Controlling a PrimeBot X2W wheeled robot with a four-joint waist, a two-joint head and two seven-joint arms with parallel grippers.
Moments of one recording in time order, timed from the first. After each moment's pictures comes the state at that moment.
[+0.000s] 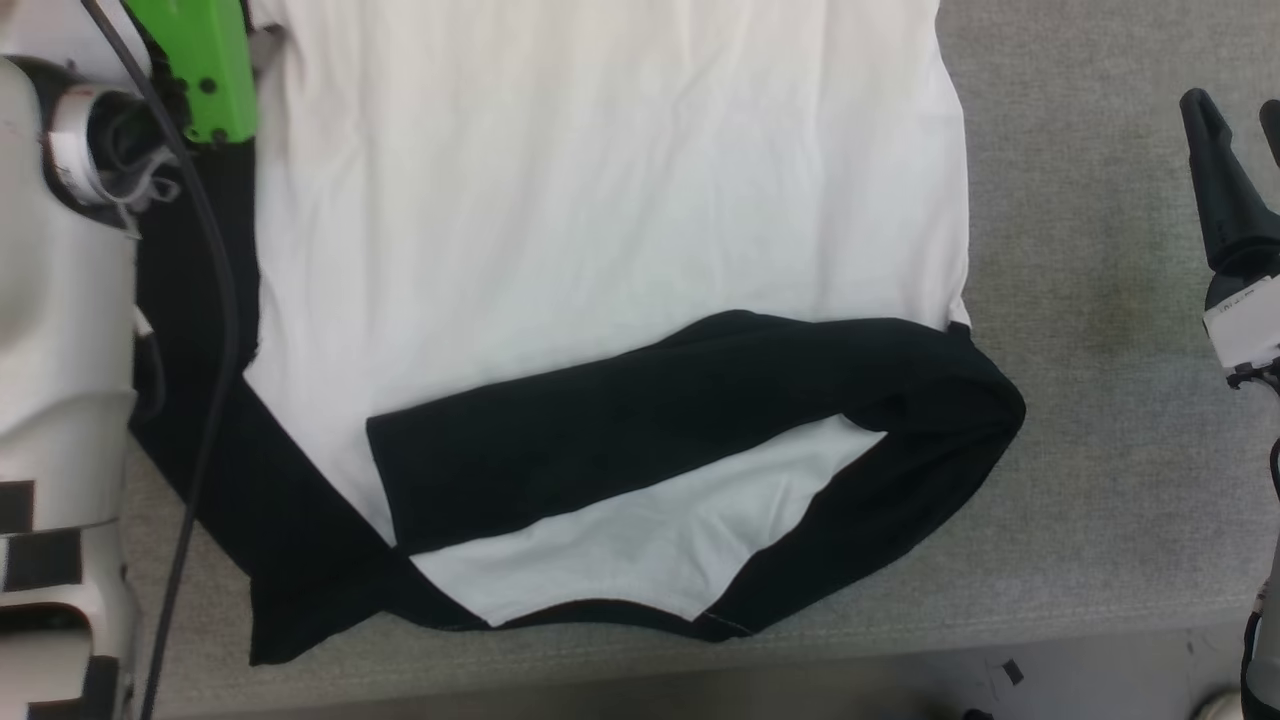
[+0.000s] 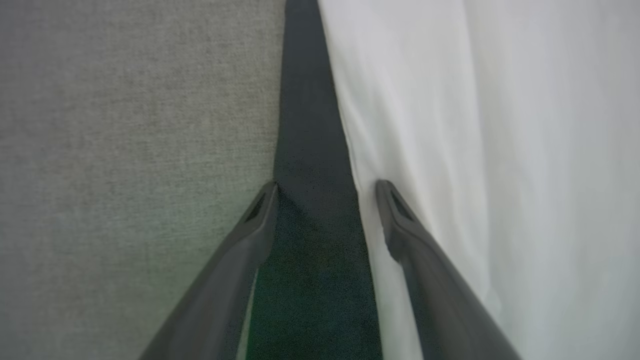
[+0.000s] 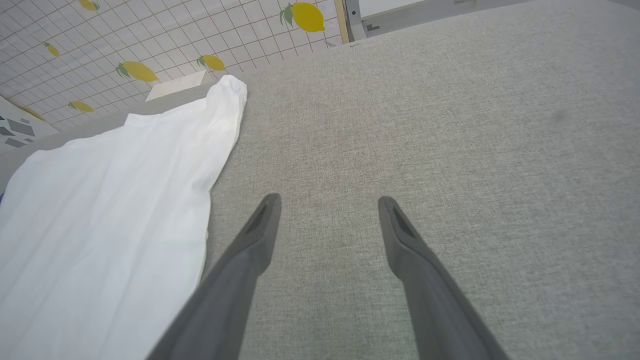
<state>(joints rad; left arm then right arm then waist) -1.03 0.37 -0.15 0.39 -0.41 0.00 0.96 -0.45 -0.13 -0.26 -0.15 0.45 0.13 0.48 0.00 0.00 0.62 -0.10</state>
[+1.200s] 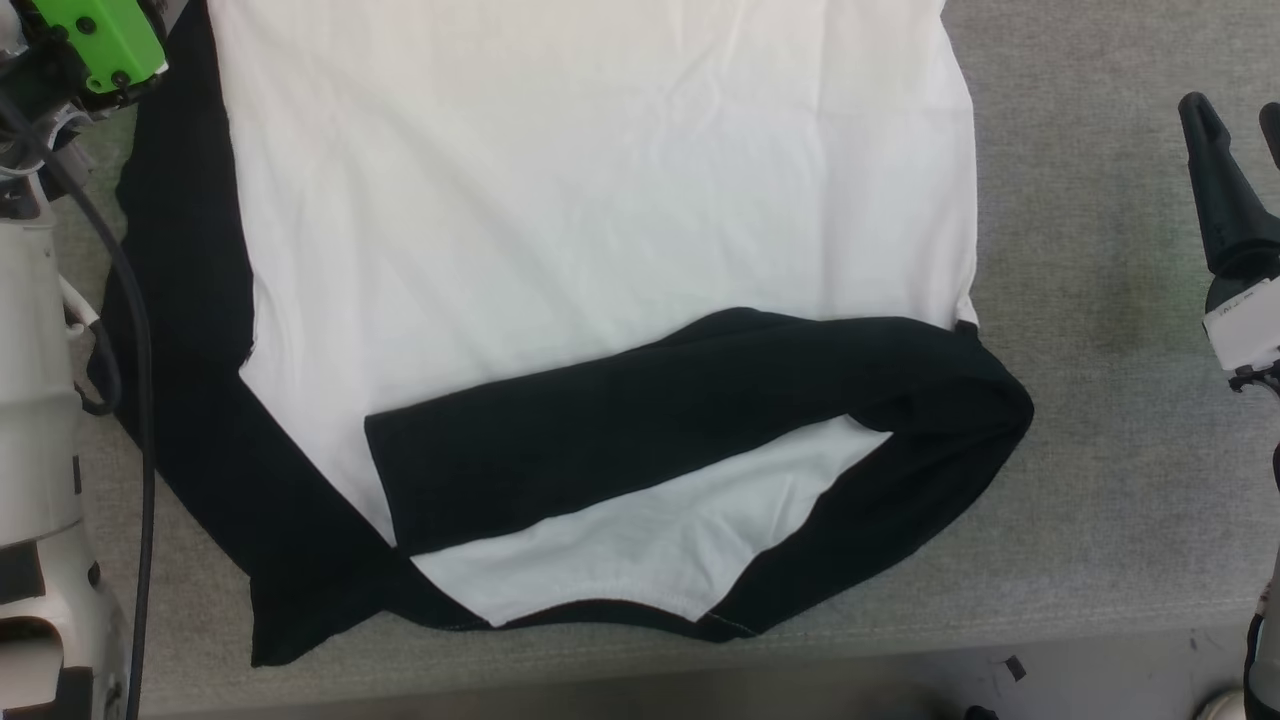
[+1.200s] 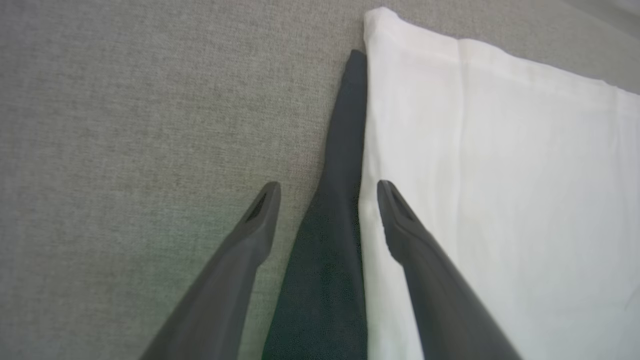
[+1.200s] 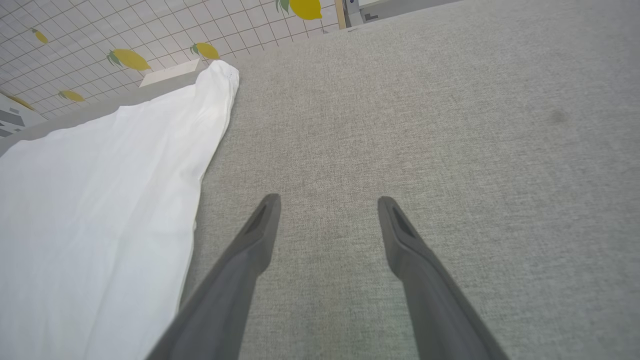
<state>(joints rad) -1.00 0.38 -0.02 0.27 -0.52 0.12 0.95 -0.45 -0.13 -0.26 -0.16 0.44 0.13 0.49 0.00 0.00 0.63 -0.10</state>
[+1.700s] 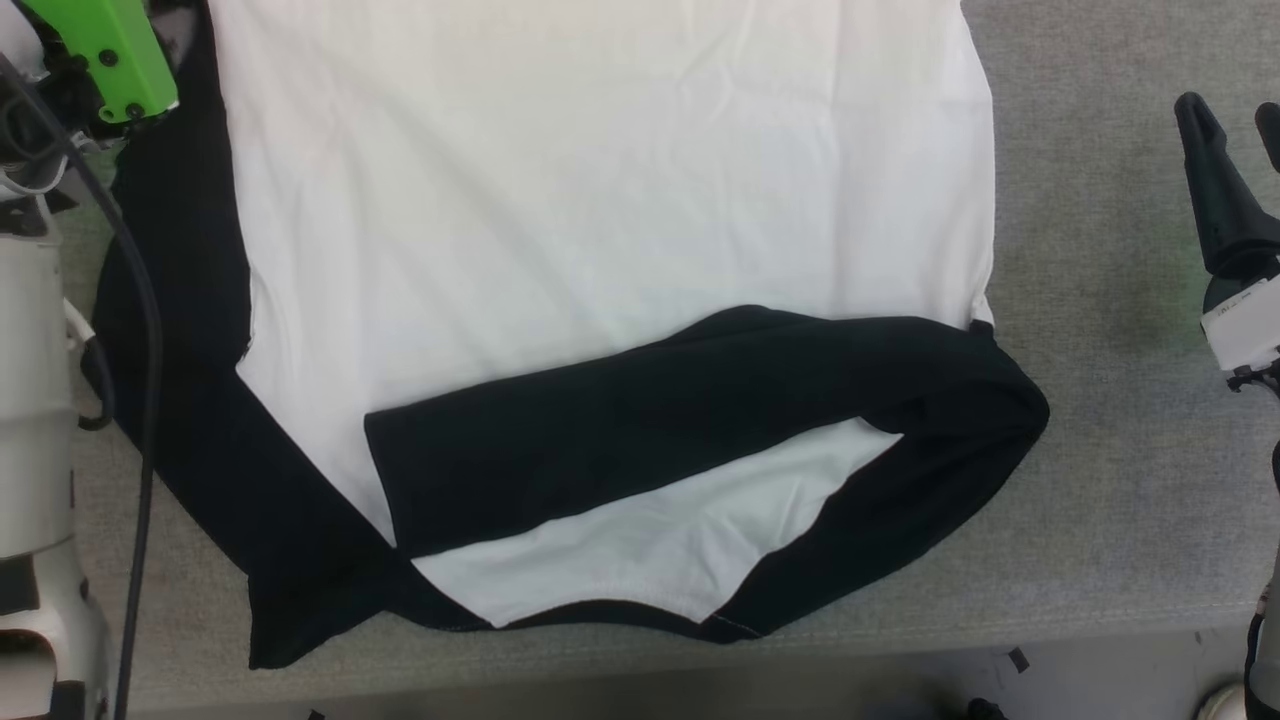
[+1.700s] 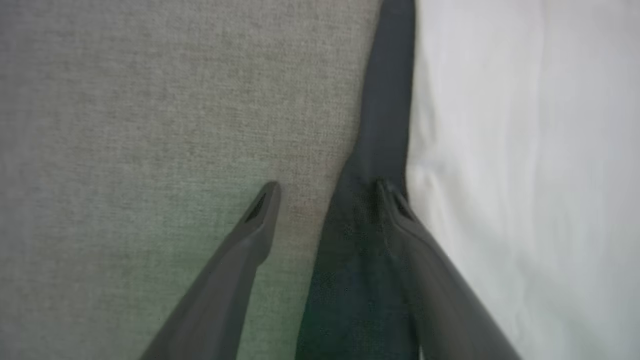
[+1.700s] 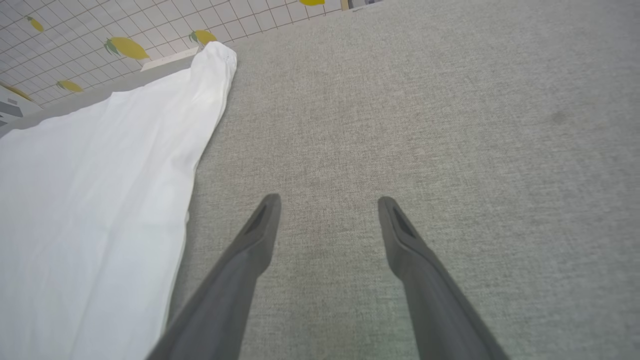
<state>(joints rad) -0.98 0.42 -0.09 0.27 -0.49 0.11 1.02 -0.45 -0.13 -0.25 -0.16 0.44 0.13 0.49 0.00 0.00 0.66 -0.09</state>
